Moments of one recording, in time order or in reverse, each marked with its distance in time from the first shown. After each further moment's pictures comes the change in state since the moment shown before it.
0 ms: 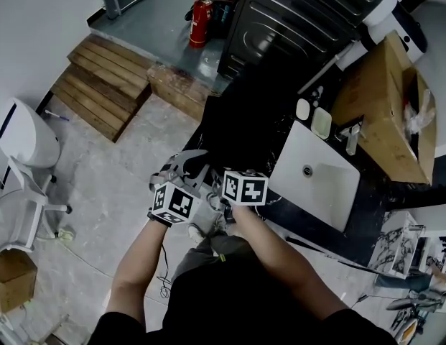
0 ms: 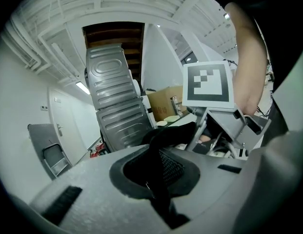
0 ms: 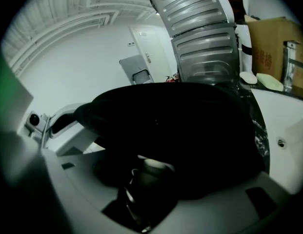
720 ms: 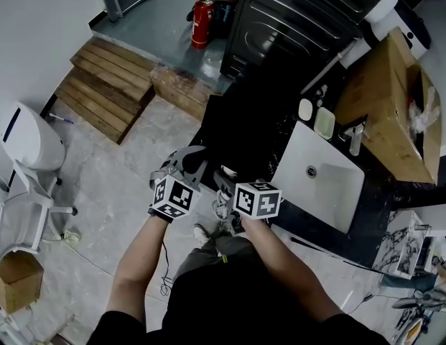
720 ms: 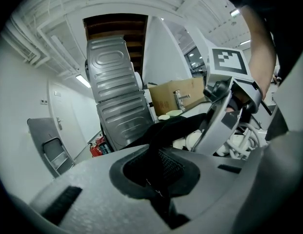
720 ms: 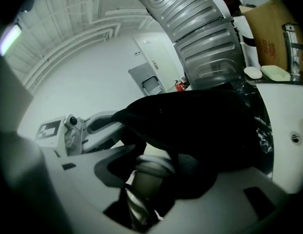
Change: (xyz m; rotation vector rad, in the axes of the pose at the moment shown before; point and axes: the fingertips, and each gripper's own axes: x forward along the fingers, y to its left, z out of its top) left arm 0.016 0.015 -0.017 -0.037 0.067 -0.010; right arm -0.024 0.010 0.004 0.032 -0.073 0.168
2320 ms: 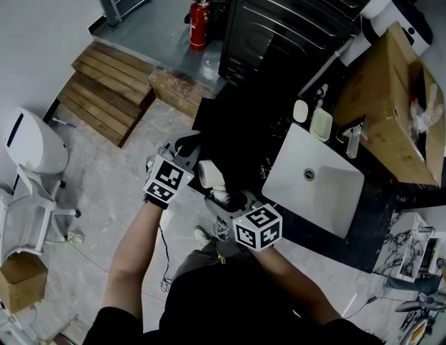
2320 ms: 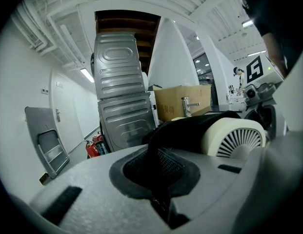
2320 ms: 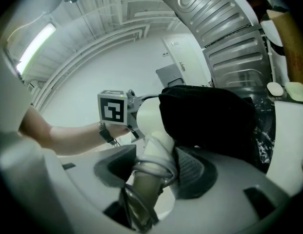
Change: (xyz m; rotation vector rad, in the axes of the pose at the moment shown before) left arm 0.037 0.039 0.025 -0.123 -0.009 -0.021; right arm -0.051 0.037 -0.016 -0.214 -0.008 0.243
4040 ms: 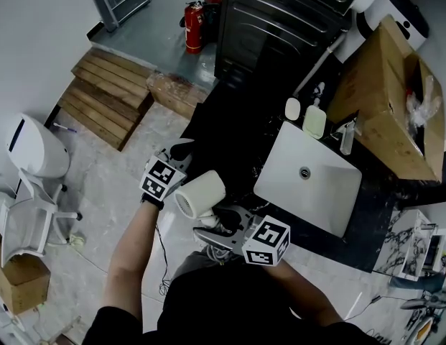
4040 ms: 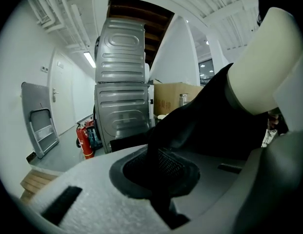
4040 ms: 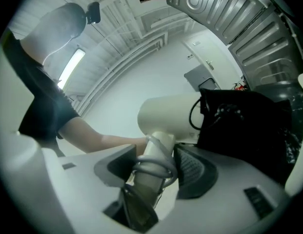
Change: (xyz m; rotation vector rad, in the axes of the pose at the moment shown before) left arm 0.015 -0.024 -0.031 -0.134 0.046 -0.086; right arm -0.060 0.083 0.014 -0.038 -0.080 0.418
